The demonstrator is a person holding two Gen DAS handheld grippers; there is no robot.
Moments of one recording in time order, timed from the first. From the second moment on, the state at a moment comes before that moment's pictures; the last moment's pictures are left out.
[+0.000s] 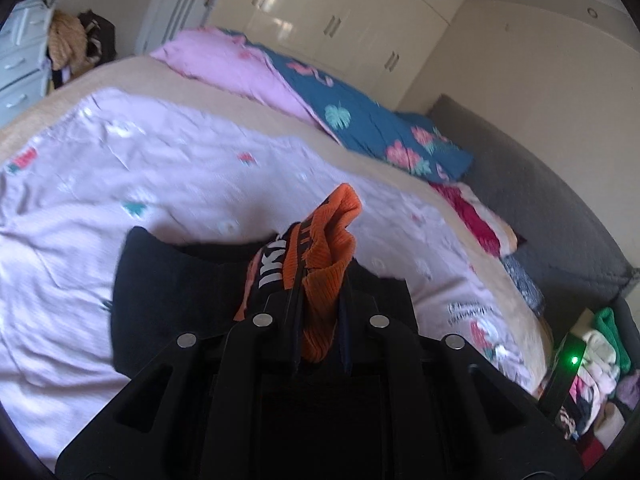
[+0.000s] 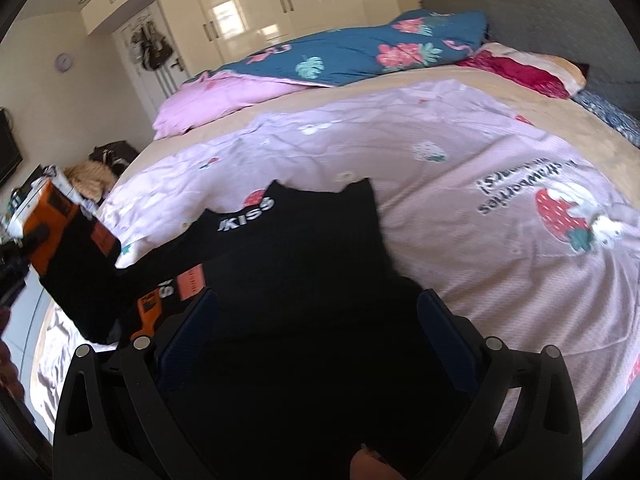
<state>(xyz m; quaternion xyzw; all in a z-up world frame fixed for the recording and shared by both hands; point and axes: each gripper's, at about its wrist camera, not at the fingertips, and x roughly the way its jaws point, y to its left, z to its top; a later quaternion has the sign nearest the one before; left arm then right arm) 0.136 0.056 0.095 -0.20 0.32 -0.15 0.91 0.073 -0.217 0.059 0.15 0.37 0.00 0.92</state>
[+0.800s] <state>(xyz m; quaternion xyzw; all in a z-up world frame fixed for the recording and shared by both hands) 0.145 -0.048 -0.025 -0.10 0.50 -0.27 0.82 0.089 -0.245 0.035 0.18 0.40 -0.03 0.90</state>
